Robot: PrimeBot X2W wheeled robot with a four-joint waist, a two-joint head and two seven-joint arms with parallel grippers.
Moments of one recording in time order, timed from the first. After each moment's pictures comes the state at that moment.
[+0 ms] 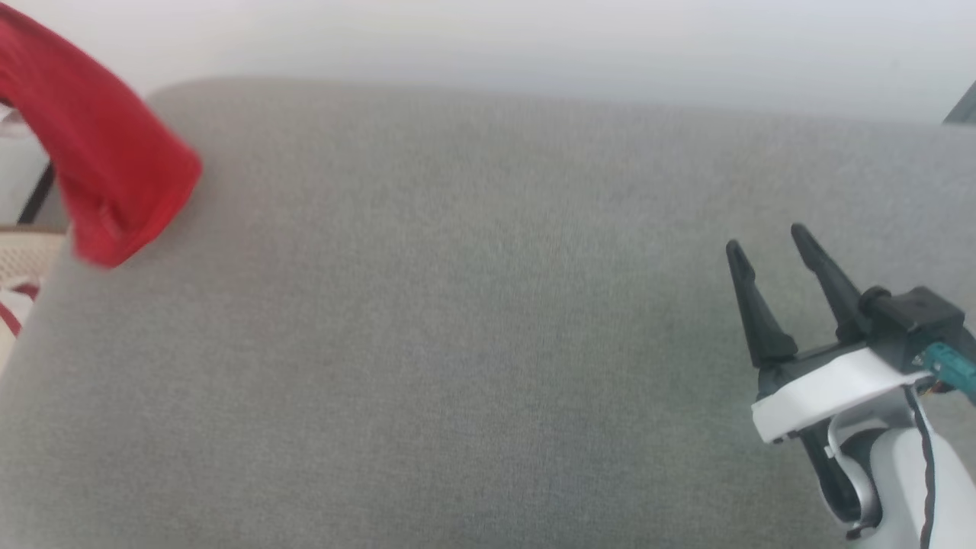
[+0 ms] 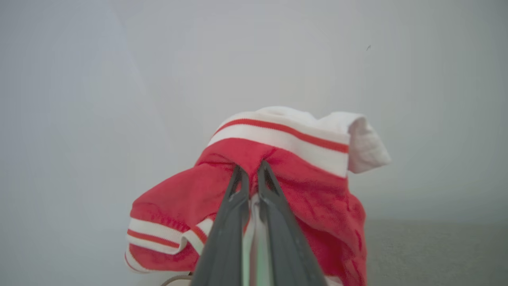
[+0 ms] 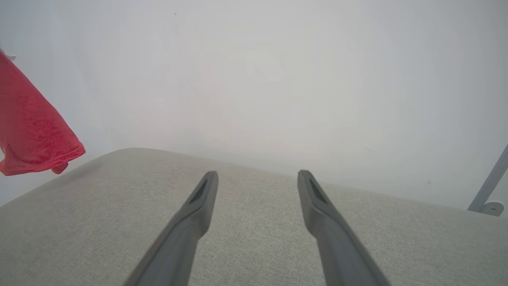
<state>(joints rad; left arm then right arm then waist) -1.01 0.68 -0.17 0.86 -0.48 -0.13 -0.08 -0.21 -0.21 0.10 0.01 0.28 0.13 -0.07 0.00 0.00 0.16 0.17</state>
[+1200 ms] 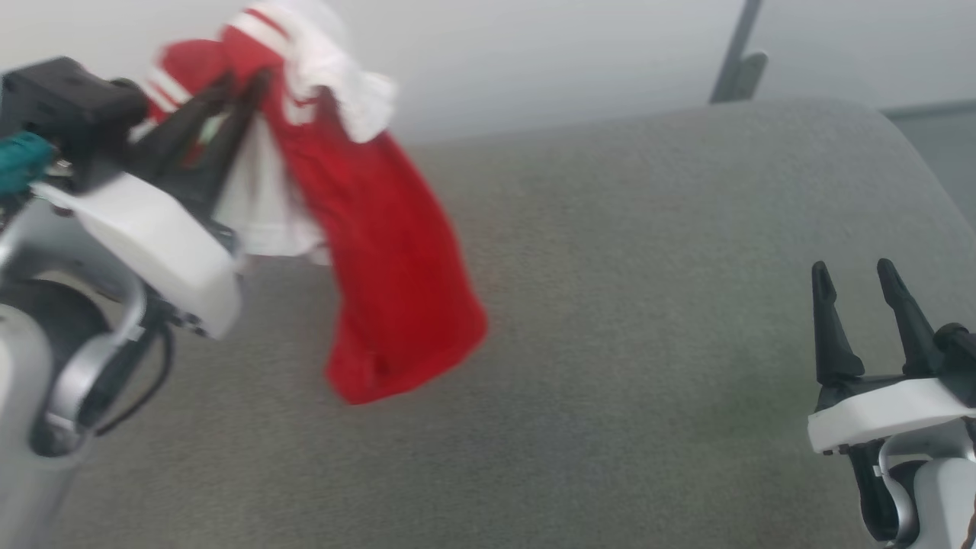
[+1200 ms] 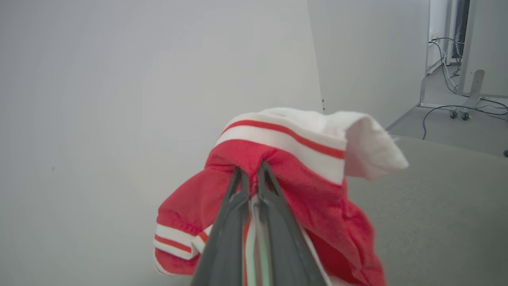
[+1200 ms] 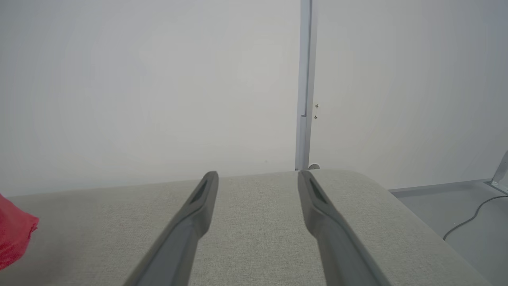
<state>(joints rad) -0.61 0.70 -0.30 -0.34 -0.59 0.06 0.45 -0.15 -0.15 -0.09 0.10 0.25 0.13 -0.17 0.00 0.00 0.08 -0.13</state>
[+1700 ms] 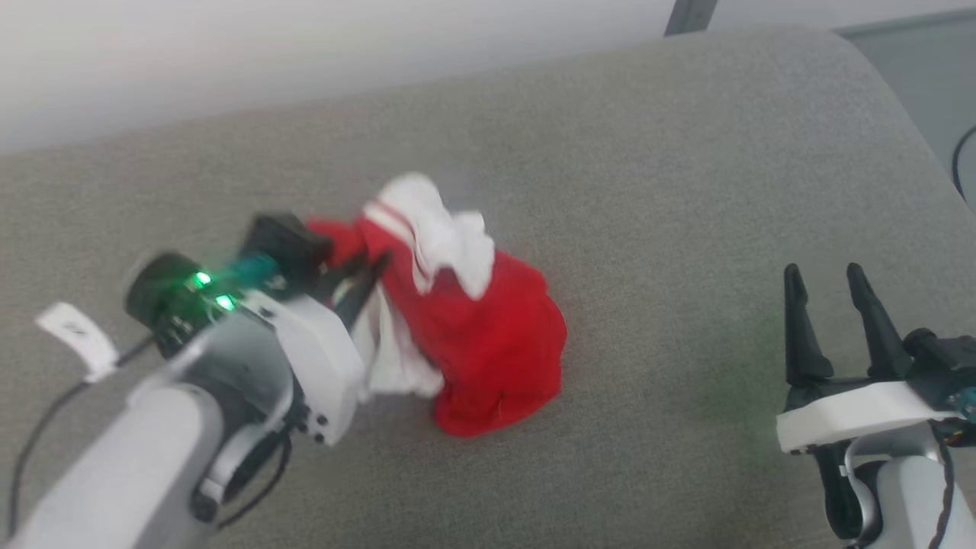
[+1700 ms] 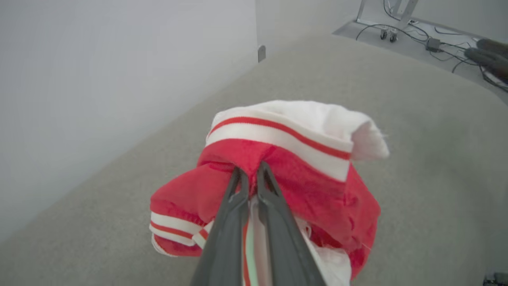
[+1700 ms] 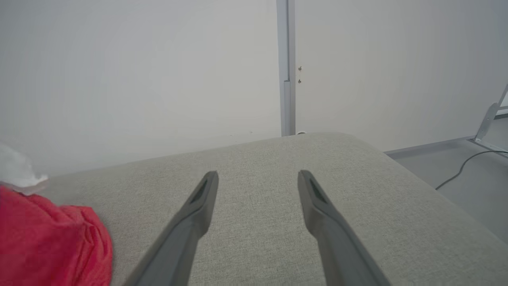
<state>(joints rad) -0.48 0.58 -0.52 -0.19 -0.56 0.07 0.46 -0.17 -0.10 -0.07 0.17 0.26 0.13 -0.24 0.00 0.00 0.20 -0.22</state>
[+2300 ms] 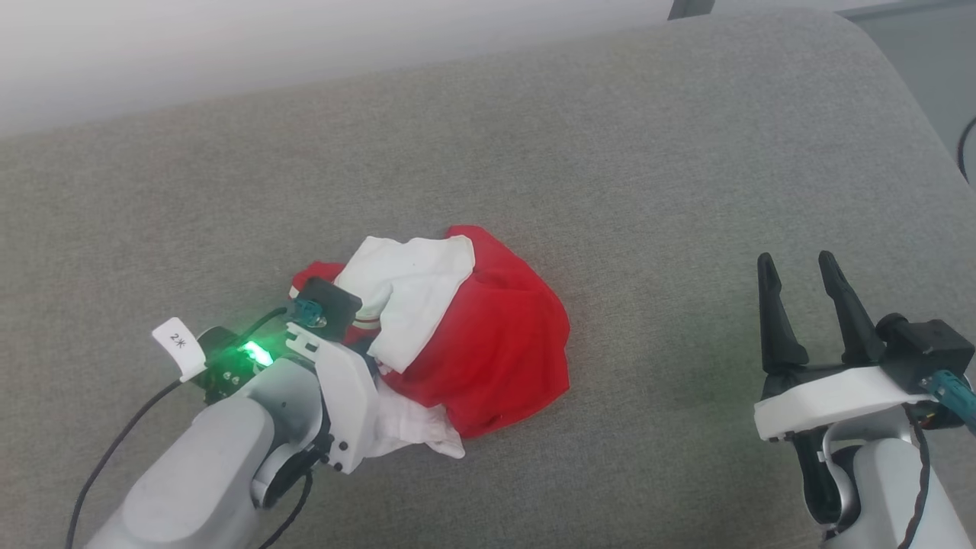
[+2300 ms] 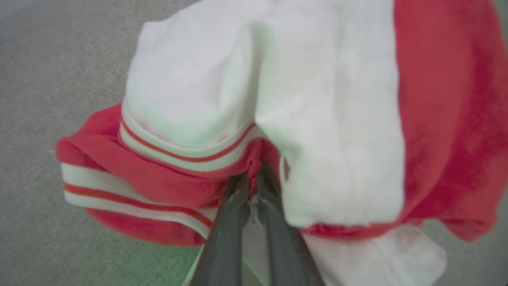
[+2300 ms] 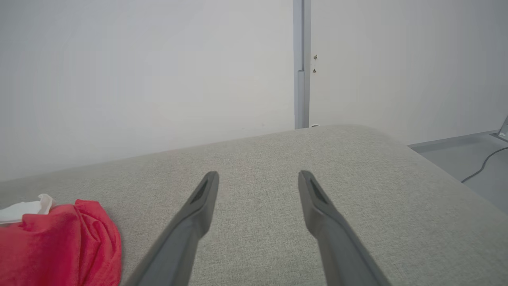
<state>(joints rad) -0.50 0.45 -0.62 0.32 -0.57 -0.05 0.35 -0.23 -0.09 -0.03 0.23 0.27 0.13 -0.26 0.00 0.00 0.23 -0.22</state>
